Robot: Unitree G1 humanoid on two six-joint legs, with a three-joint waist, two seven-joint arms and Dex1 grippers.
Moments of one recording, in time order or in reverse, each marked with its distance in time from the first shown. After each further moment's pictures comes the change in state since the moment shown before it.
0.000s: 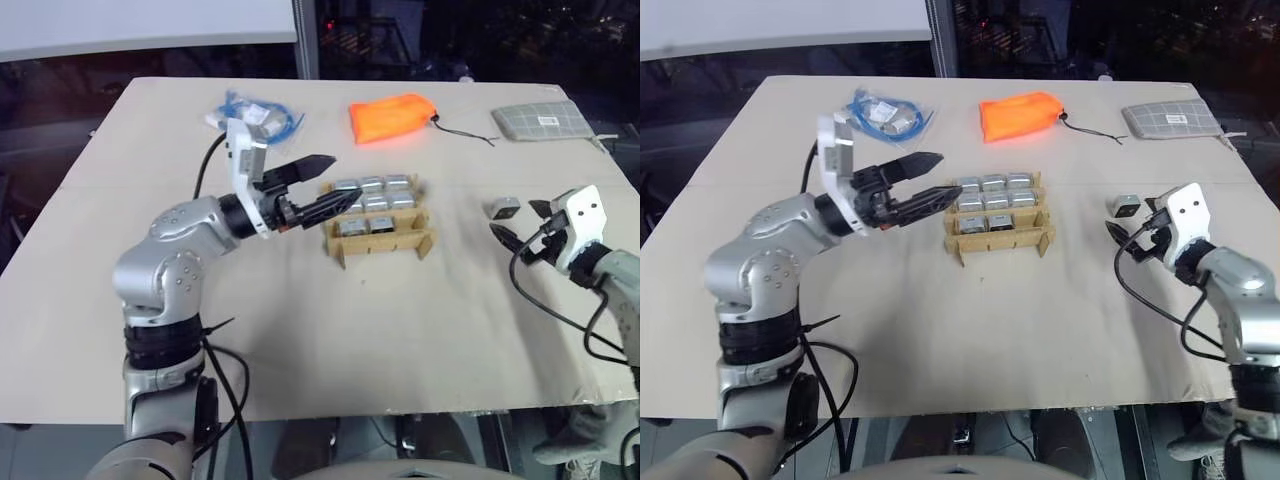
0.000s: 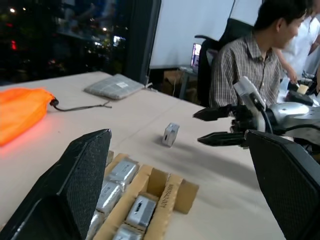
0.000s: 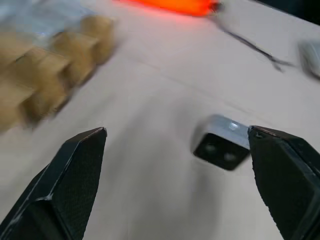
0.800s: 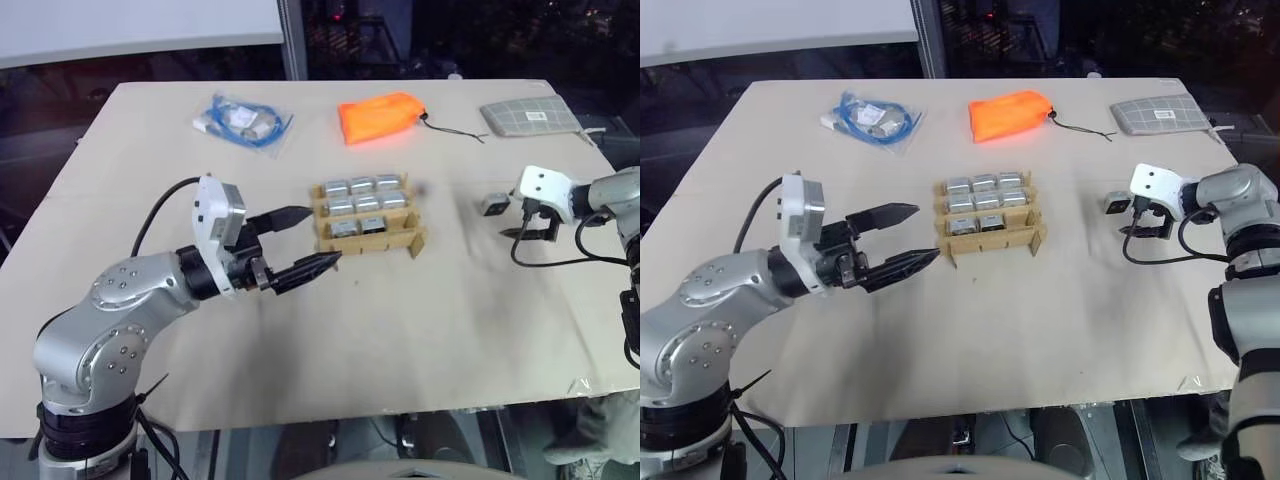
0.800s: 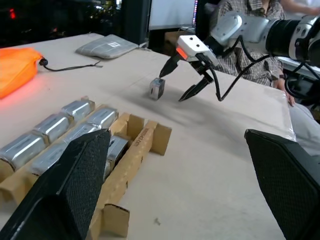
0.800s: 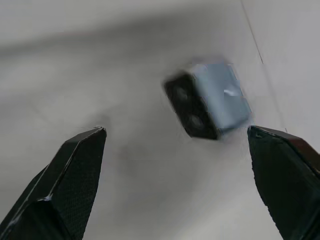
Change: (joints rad) left arm 0.294 0.205 0.061 -0.303 -0.186 -0.003 0.135; right arm -0.819 0.088 0.412 1.239 -0.599 -0.659 0.249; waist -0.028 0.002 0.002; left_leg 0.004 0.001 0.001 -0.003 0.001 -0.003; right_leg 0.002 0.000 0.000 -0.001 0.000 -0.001
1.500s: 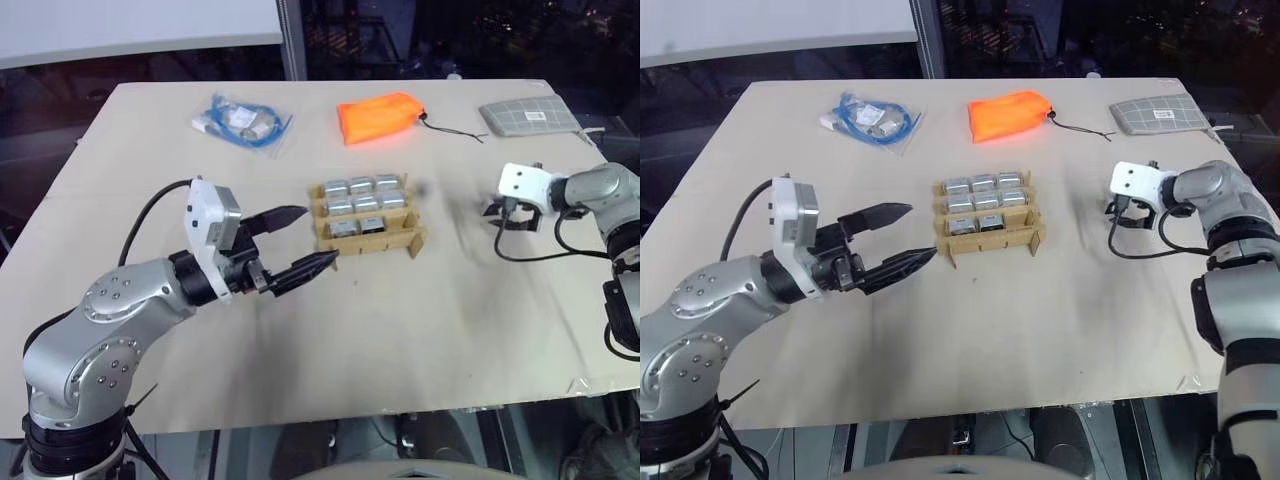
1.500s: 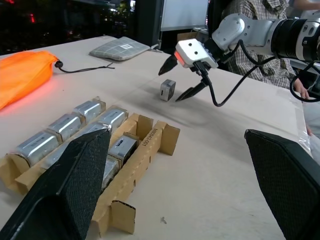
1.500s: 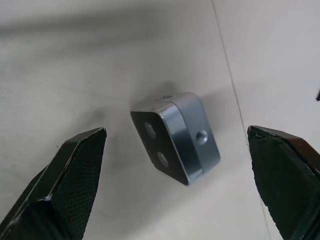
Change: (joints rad) left arm 0.051 0.030 -0.003 -0.029 -0.036 -0.054 0.078; right arm -0.034 0.057 0.000 0.033 -0.108 -0.059 -0.099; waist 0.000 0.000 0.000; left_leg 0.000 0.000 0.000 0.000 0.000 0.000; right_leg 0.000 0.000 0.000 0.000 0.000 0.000
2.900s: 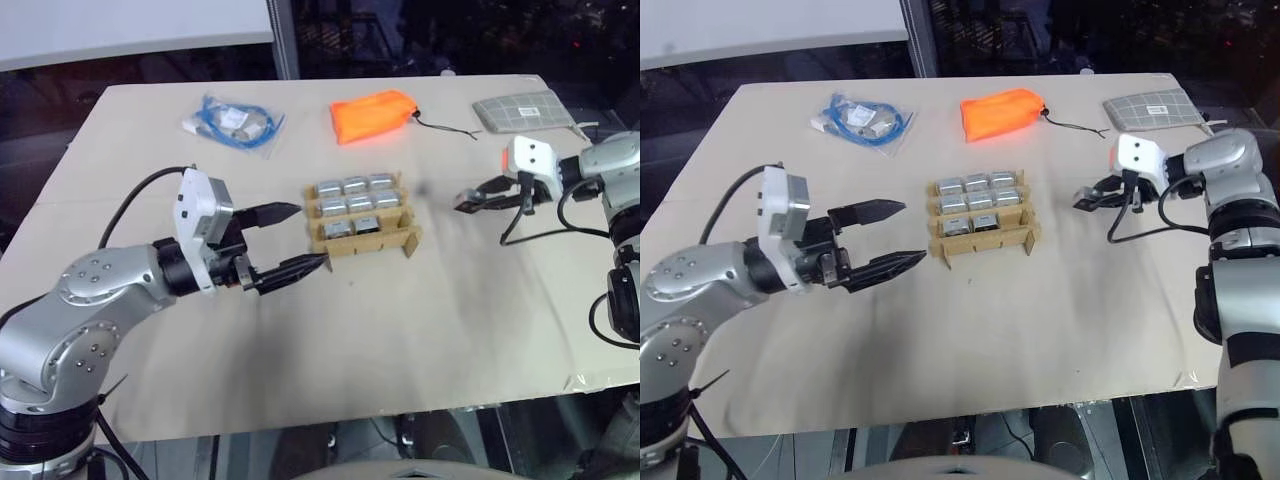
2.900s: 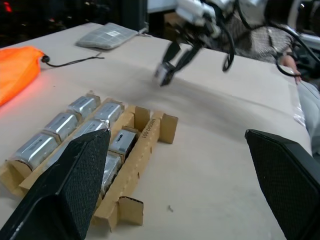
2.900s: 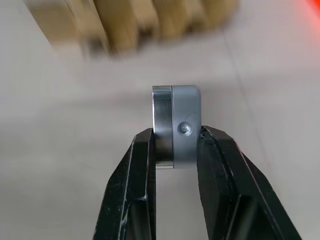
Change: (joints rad) left arm -0.039 0.207 0.009 0.075 -0.041 -0.020 -0.141; right arm -0.040 0.032 -0.158 -0.239 0.292 0.161 0.578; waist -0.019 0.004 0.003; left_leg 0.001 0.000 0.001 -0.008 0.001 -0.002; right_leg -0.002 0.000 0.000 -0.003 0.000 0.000
